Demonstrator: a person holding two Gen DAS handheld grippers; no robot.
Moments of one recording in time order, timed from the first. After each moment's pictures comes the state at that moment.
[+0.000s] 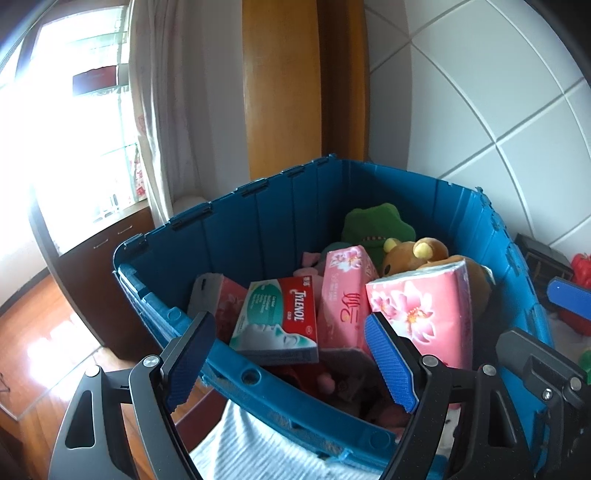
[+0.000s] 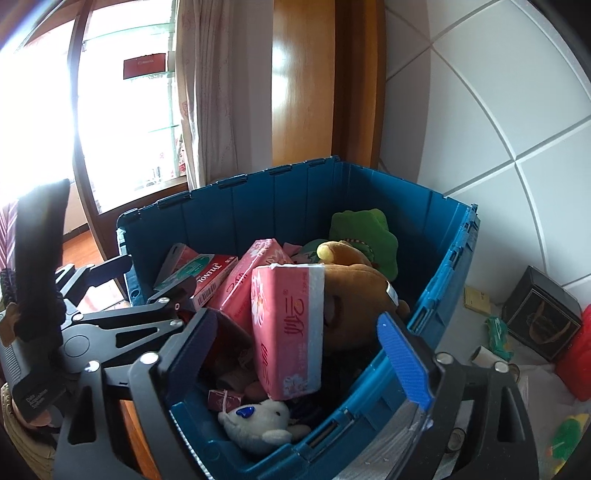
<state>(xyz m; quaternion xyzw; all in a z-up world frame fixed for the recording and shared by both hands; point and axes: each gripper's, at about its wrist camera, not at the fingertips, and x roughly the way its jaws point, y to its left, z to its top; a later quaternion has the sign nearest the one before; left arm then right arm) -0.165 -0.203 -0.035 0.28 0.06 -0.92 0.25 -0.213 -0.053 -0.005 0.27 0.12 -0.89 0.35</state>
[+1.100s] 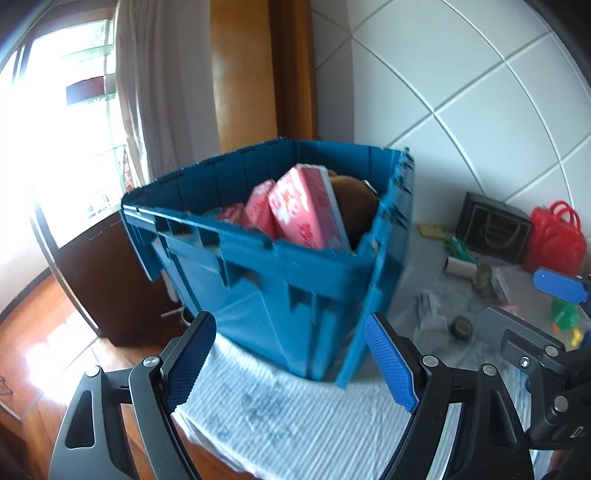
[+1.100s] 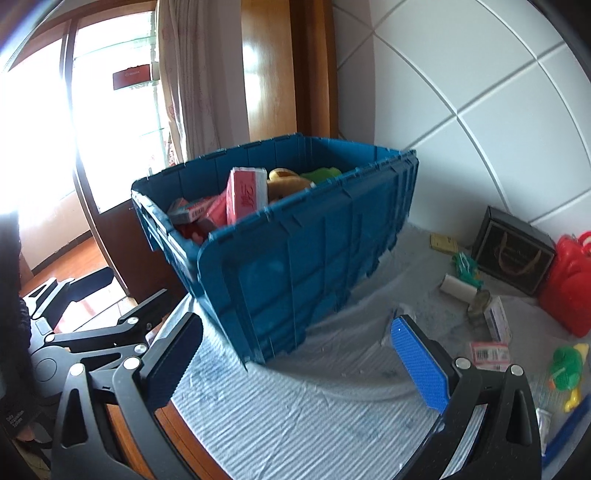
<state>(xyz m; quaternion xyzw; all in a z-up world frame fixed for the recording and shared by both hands) -0.060 -0.045 -0.059 0.30 0.04 -0.93 0.21 -0.123 0.104 -0.039 0.30 0.09 -0.89 0.32</state>
